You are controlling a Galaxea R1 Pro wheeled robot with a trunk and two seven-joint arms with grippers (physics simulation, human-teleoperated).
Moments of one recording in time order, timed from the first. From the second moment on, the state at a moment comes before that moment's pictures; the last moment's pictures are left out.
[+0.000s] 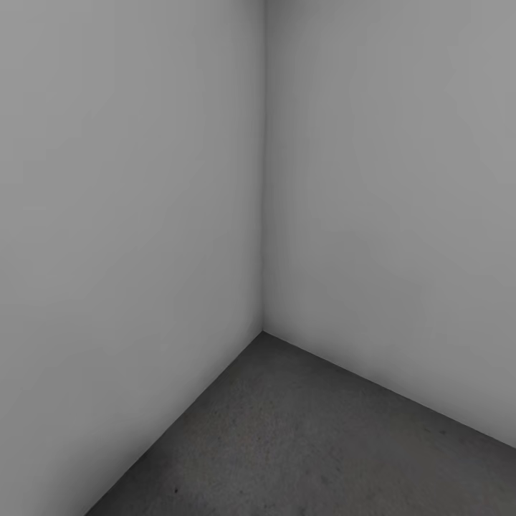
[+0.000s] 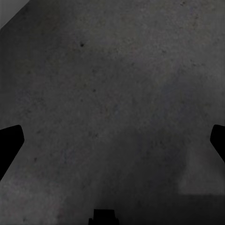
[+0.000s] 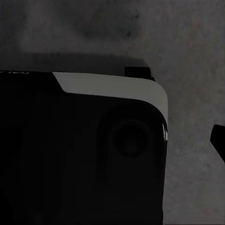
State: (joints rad) left arm 0.02 0.05 0.12 -0.64 0.01 -0.04 -0.15; right arm -0.09 -0.02 0.00 -0.07 0.00 -0.01 0.09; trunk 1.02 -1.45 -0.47
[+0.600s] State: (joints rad) left arm 0.02 0.05 0.08 -0.73 0.01 -0.04 -0.15; right arm -0.09 -0.05 0.00 -0.50 0.00 -0.01 0.10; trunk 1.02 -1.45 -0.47
